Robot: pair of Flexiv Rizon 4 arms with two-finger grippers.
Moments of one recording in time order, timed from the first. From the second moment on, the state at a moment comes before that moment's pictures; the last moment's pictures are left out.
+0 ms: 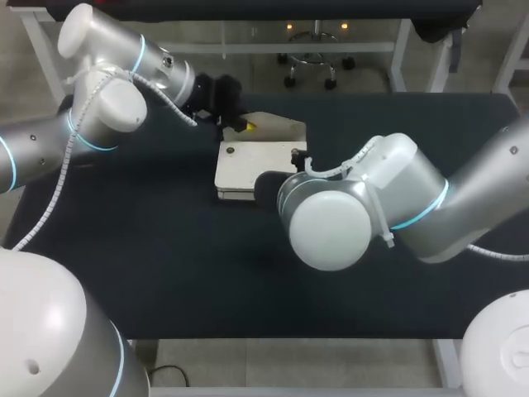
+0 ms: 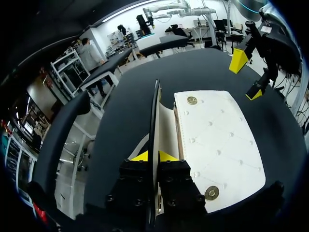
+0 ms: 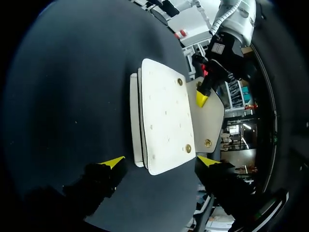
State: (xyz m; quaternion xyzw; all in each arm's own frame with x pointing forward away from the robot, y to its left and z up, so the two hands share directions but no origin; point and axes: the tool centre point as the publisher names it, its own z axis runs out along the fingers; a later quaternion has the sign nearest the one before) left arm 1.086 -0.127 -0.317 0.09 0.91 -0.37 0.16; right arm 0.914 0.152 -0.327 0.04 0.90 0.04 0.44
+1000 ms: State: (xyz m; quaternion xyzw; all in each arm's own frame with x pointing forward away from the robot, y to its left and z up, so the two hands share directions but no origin) left arm 1.059 -0.110 -0.255 0.11 0.91 -0.37 0.18; right arm 0.946 0.137 -0.265 0.01 0.93 0.07 0.36
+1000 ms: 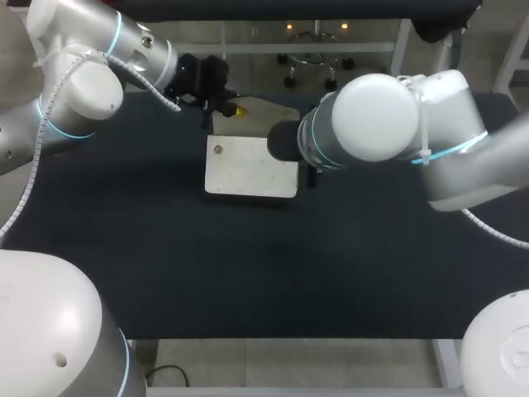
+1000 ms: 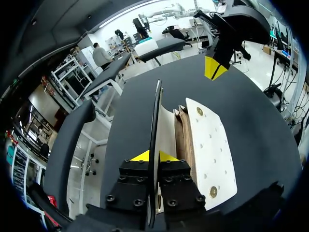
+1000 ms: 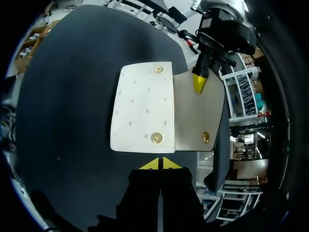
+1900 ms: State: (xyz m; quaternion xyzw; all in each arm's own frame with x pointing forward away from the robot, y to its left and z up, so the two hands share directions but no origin) left arm 1.047 -0.115 -0.210 0.05 0.93 -0.35 0.12; right arm 0.971 0.154 -0.227 -0.01 0.89 0.04 0.46
